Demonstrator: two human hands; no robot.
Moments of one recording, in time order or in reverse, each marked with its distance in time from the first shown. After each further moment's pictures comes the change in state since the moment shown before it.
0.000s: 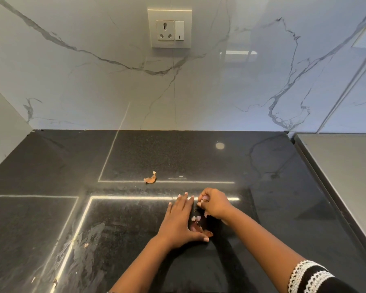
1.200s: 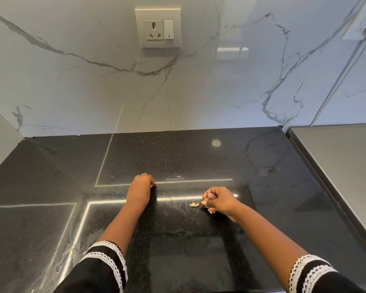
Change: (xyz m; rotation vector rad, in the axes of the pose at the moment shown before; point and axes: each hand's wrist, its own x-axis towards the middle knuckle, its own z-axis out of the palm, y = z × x) left_hand 0.073 -0.108 -0.066 0.195 0.325 -0.138; right_hand 0.008 0.030 -0.013 0.360 -0.062 0.020
